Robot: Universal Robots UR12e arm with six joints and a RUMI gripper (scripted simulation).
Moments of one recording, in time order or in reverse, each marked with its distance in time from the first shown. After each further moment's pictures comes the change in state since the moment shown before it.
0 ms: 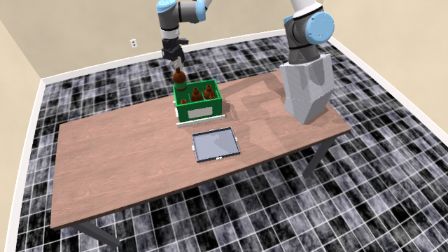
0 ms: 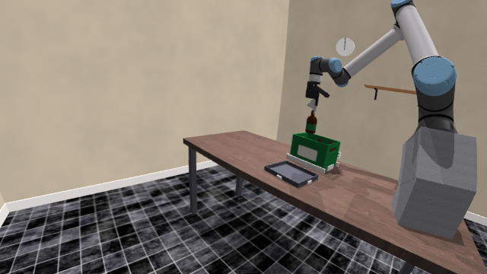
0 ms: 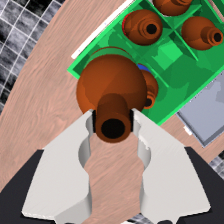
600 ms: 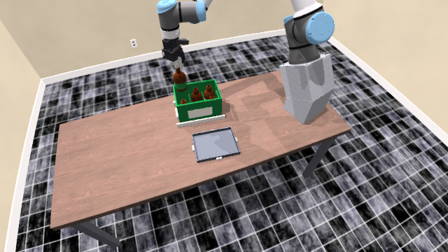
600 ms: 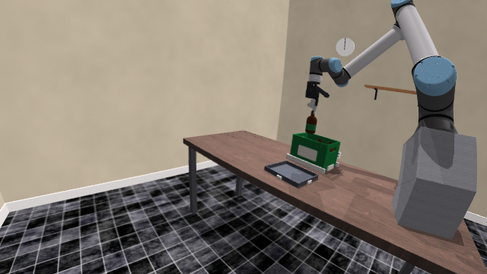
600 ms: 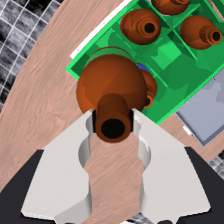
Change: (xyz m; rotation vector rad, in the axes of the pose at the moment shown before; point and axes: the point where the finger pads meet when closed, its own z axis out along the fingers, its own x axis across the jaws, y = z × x) arm 0.003 0.001 0.000 0.000 0.000 0.000
